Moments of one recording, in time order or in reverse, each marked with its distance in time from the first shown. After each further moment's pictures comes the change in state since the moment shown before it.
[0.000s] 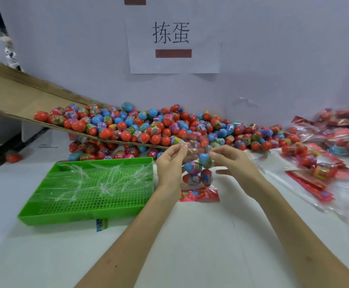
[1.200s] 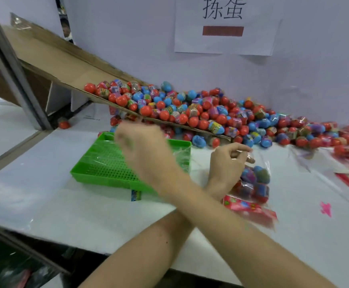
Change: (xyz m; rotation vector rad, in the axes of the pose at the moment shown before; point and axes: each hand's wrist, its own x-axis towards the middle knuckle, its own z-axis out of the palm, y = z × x) left_hand -0.021 -0.025 0.011 0.428 -0.180 0.148; right_hand -0.059 -0.121 0.221 -0.558 -0.311 -0.656
